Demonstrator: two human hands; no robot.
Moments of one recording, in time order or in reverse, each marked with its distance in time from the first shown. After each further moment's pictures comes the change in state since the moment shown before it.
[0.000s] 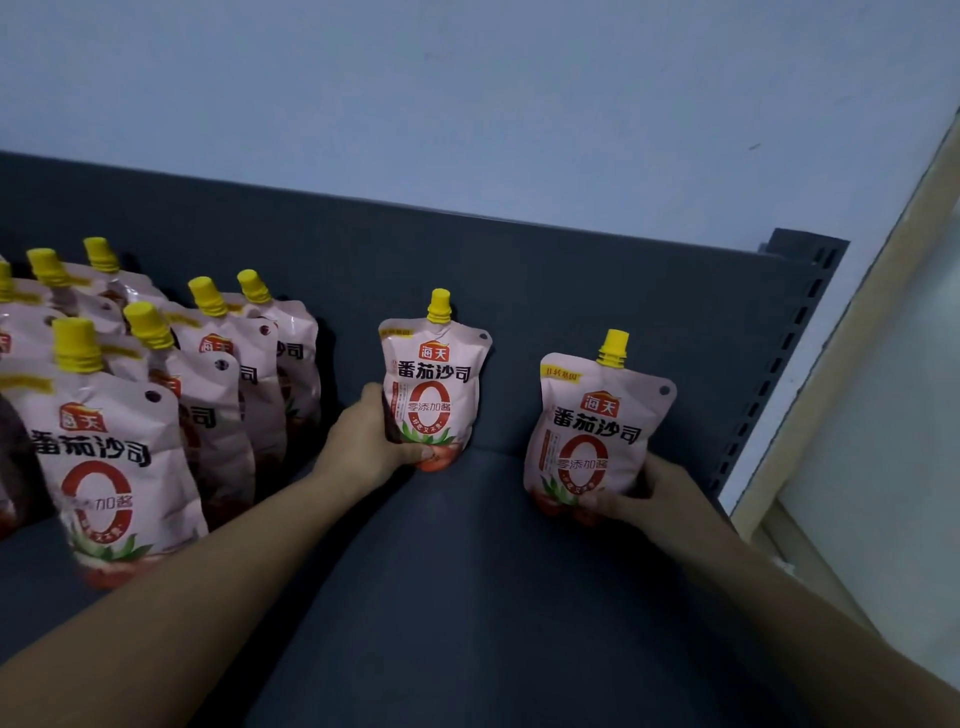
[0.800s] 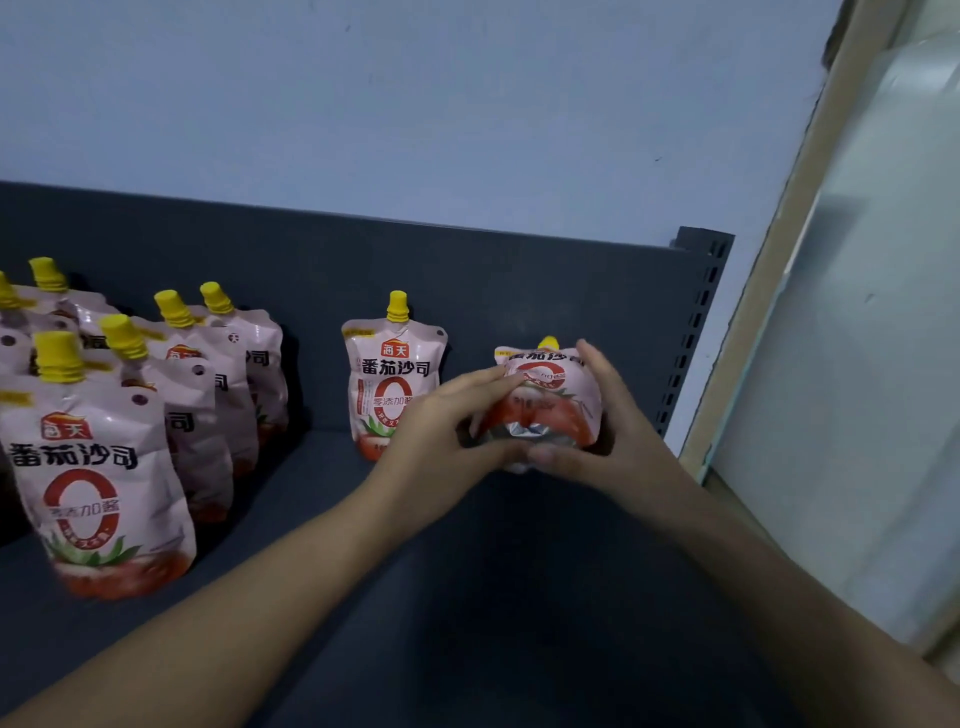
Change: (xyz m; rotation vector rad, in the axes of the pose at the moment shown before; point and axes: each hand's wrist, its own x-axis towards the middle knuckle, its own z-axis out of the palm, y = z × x) left_hand -0.082 0.093 0.003 -0.304 -0.193 0.624; right_hand -0.052 -0.065 0.019 0.040 -0.016 -0.339
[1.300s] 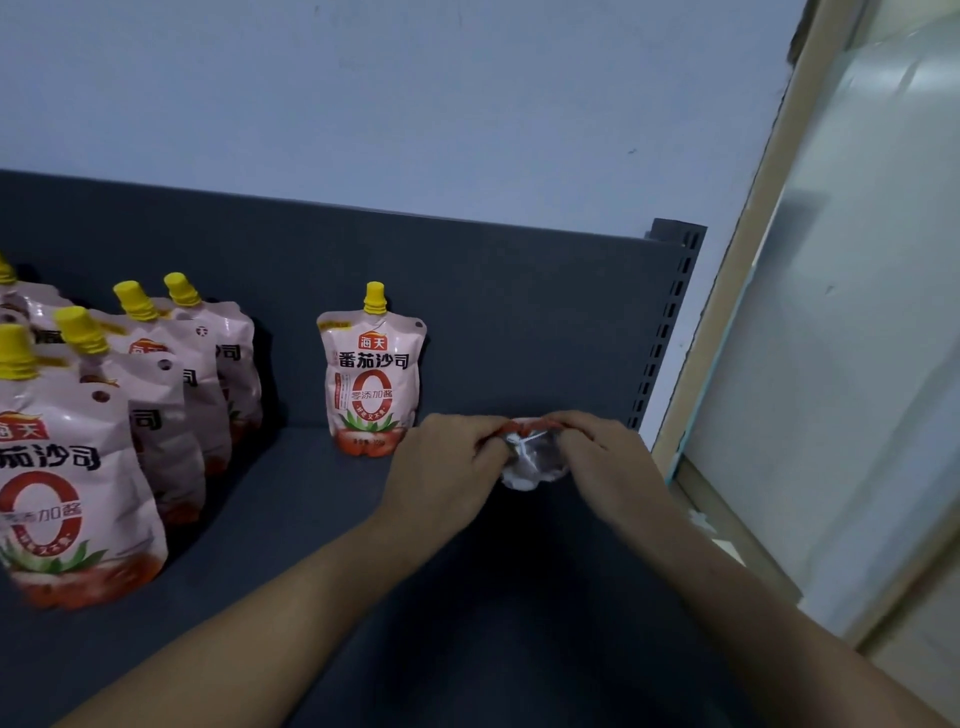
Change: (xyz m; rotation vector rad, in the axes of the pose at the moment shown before) left_hand -0.006 -0.003 0.028 0.273 -0.017 -0.119; right_hand -0.009 0.008 0.010 -0.583 0.317 0.232
